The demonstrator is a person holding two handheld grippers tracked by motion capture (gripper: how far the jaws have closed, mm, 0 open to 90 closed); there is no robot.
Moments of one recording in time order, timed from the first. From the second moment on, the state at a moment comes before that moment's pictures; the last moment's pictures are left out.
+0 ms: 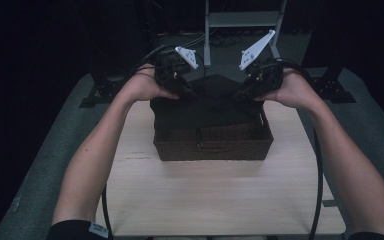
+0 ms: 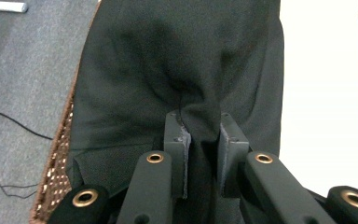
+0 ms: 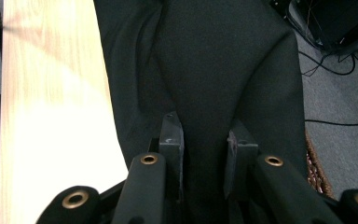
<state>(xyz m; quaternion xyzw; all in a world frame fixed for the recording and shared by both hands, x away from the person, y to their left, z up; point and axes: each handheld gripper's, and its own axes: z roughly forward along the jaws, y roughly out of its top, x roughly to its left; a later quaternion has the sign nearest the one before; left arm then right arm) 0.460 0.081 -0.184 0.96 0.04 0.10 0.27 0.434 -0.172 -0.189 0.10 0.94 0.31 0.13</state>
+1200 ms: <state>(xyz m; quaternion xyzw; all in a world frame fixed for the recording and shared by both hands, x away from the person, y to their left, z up) 0.515 0.064 -0.208 0.96 0.06 0.10 0.24 0.496 -0.181 -0.217 0.13 0.94 0.31 0.11</state>
